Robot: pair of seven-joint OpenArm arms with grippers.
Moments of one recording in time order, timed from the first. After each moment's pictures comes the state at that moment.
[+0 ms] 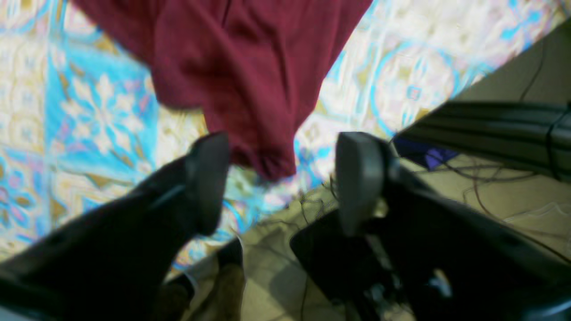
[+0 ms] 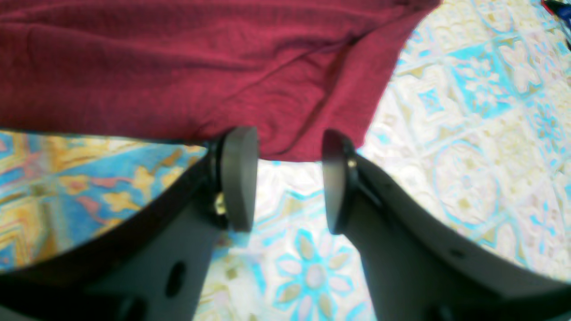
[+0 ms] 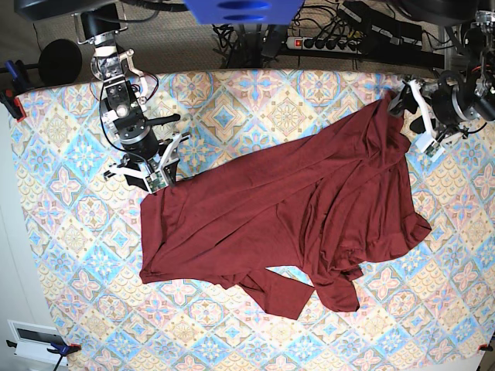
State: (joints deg) left arm 28.3 -44.6 -21.9 114.9 -57.0 -26.5 68.3; right arm -10.1 19.2 -9.7 101.0 -1.6 7.7 -29.5
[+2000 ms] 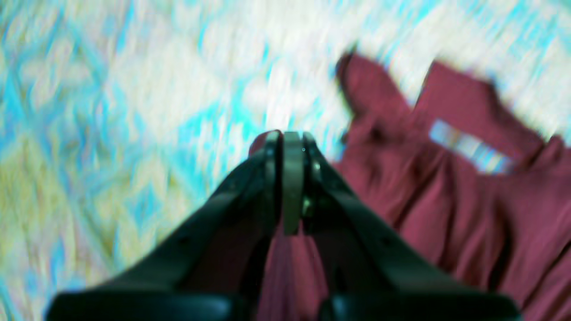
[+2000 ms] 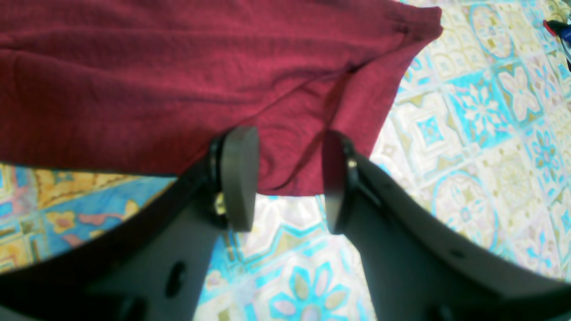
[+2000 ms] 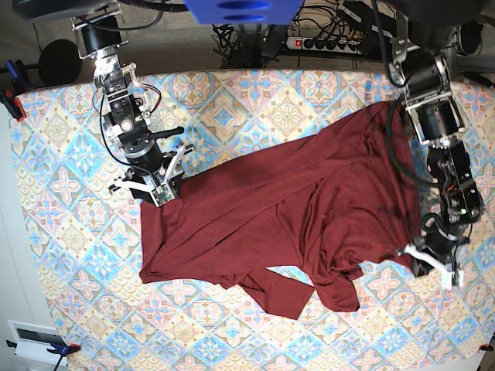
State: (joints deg) left arm -26.8 -20.8 -20.6 66.9 -21.2 -21.2 36.6; right arm -4.7 19.1 -12.7 97.4 -1.9 8.0 -29.8
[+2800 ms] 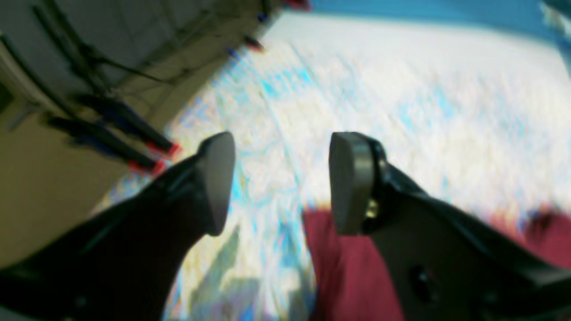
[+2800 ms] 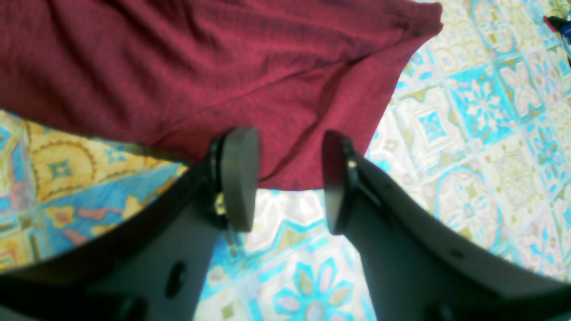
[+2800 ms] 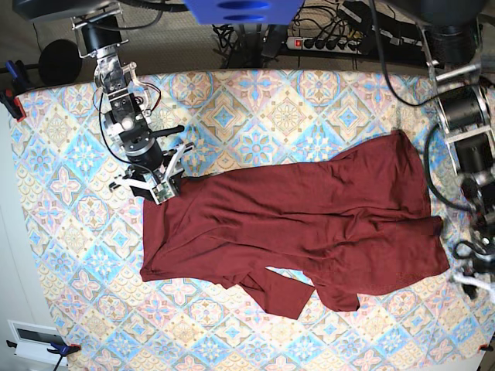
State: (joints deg) left arm -31.9 -32.0 -7.1 50.2 -15.1 -1.4 14.7; right arm -5.3 19.1 -13.0 97.1 -1.9 7.8 -29.6
